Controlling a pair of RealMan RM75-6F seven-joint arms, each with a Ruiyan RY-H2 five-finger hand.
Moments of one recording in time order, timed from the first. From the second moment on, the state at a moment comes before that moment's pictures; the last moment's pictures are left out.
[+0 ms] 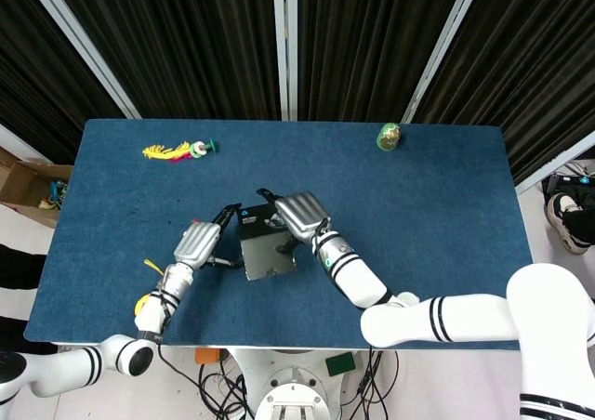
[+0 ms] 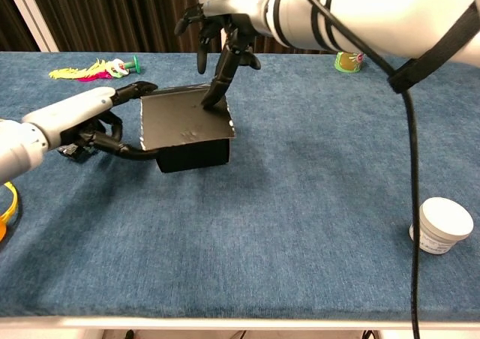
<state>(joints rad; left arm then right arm) -0.60 -1.67 -0.12 -1.34 1.24 1.01 -0.01 1.28 -1.52 0.25 -1.71 -0.45 0.94 -0.51</state>
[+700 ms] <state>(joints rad) -0.53 -1.44 -0.09 -1.53 1.23 1.05 0.07 1.23 -1.74 0.09 -1.39 -0.94 1.06 -0.55</state>
